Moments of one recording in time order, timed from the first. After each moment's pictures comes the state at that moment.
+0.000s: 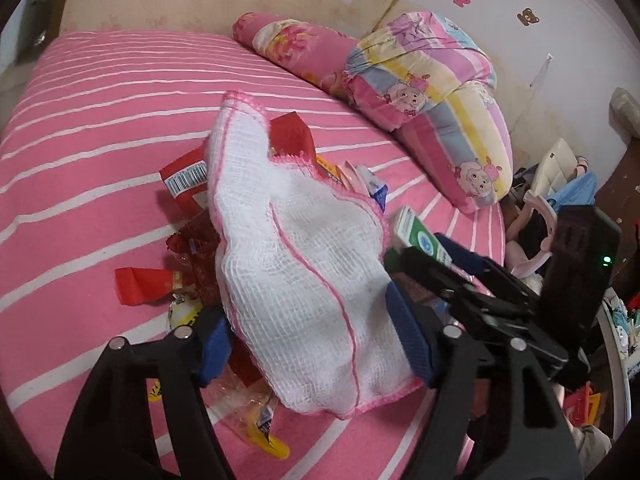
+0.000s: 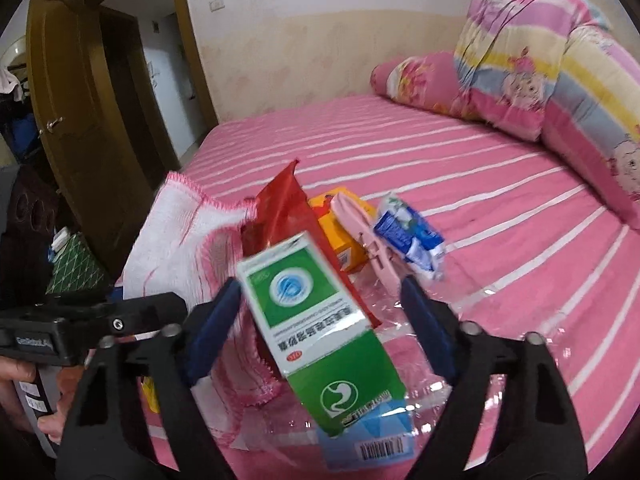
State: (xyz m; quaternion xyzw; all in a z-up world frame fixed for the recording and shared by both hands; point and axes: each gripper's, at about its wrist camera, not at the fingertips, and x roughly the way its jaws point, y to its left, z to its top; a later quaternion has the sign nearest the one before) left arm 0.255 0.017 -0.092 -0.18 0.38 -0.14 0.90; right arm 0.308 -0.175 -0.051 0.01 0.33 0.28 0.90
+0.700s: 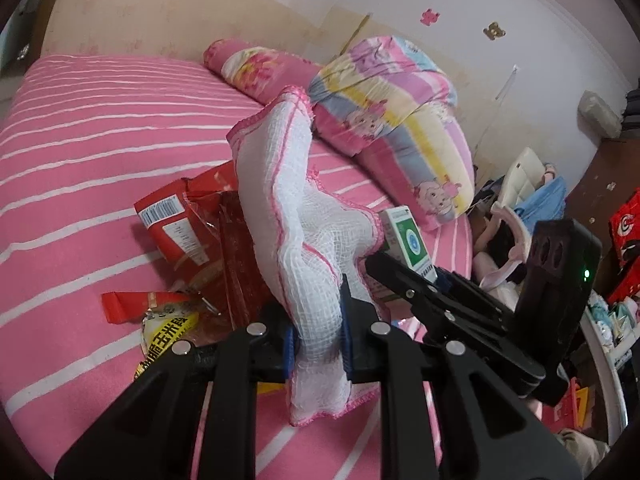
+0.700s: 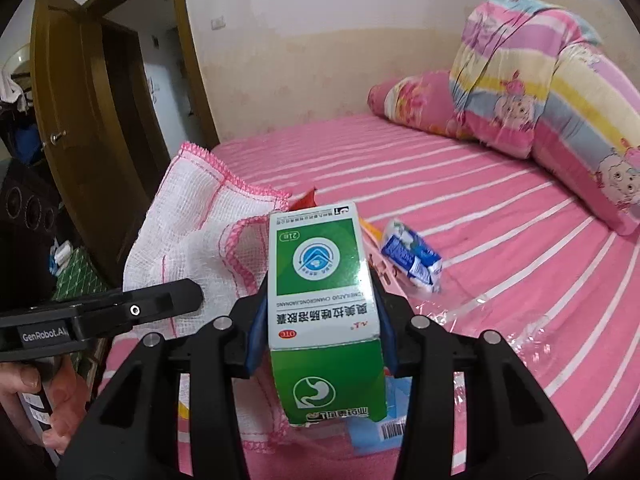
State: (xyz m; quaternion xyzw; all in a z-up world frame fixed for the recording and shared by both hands) left arm 0.234 0.005 -0.055 -0.19 0.32 -0.18 0.91; right arm 0.277 -0.179 -0.027 0.03 0.30 0.27 0.92
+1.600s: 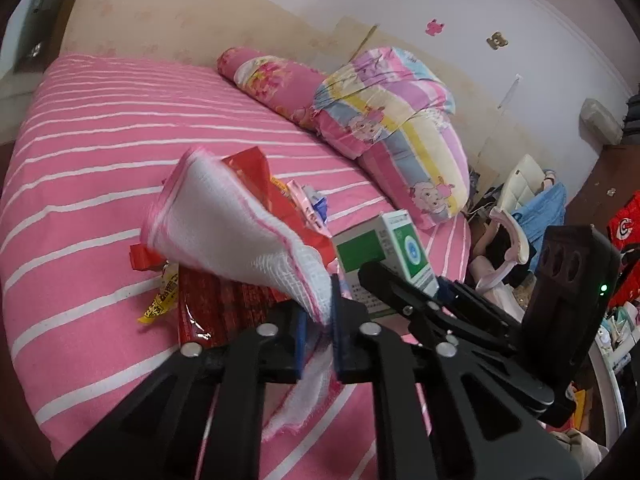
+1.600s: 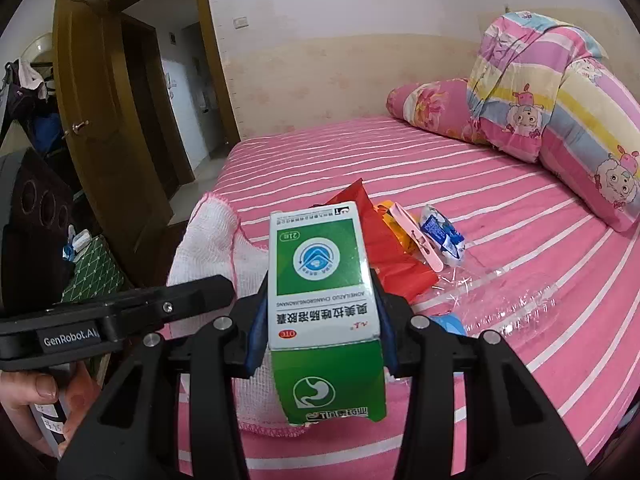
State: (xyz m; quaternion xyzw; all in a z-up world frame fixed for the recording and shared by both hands) left arm 0.174 0.008 -0.046 -0.20 0.31 -0.16 0.92; right arm 0.212 -0.162 -0.012 0.01 0.29 0.29 0.91
